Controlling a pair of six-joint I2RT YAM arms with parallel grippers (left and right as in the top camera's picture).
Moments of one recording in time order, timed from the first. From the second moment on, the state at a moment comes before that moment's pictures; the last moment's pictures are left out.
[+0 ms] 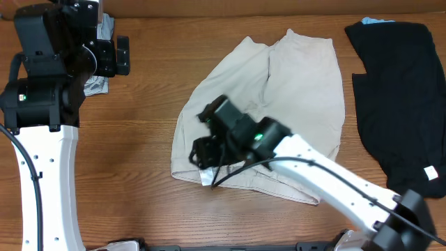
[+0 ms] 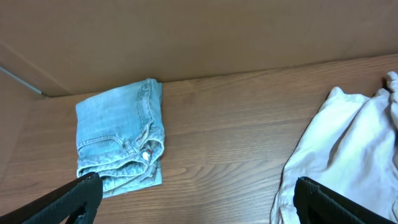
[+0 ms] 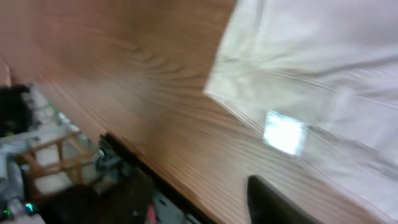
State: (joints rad) left arm 0.06 1.46 1.76 -0.91 0.04 0.15; right arm 0.82 1.62 1.34 -0.79 -0.39 0.66
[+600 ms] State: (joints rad) left arm -0.16 1.95 1.77 -0.52 0.41 0.27; right arm 0.26 1.42 1.39 -1.10 -0.17 0.57
